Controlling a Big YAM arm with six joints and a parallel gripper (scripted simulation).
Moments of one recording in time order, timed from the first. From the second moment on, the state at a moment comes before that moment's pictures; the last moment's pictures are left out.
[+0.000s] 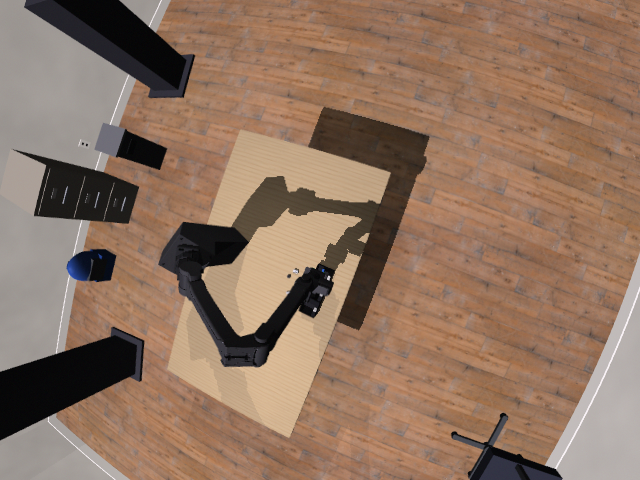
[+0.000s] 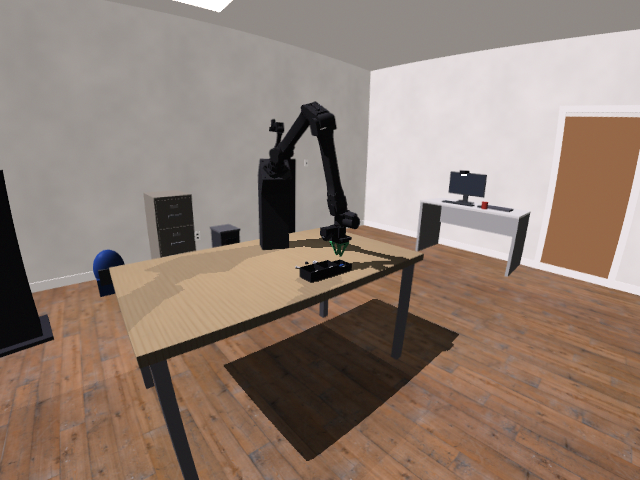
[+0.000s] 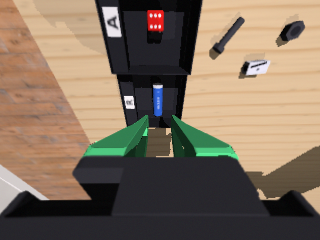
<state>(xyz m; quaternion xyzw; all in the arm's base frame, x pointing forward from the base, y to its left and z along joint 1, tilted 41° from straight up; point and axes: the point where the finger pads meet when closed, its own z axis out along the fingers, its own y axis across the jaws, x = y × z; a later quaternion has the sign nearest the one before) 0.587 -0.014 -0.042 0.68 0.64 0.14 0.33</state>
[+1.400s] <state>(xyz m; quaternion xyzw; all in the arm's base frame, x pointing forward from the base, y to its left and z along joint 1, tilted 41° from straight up) 0.576 -0.009 -0.025 0.69 0.64 0.13 0.33</state>
